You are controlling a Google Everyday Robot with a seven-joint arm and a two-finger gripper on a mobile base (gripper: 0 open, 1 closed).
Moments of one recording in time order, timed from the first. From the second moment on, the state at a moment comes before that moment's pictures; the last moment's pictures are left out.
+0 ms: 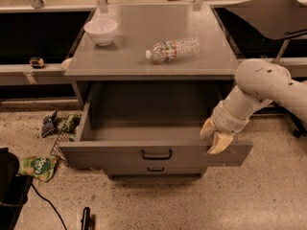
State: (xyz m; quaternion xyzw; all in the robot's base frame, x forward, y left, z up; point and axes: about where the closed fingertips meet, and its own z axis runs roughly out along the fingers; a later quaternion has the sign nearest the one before) arm 0.524 -0.190 0.671 -0.79 0.60 0.11 0.13
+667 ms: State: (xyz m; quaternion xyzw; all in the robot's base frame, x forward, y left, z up) arm 0.504 -0.181 0.689 -0.80 0.58 0.10 0.14
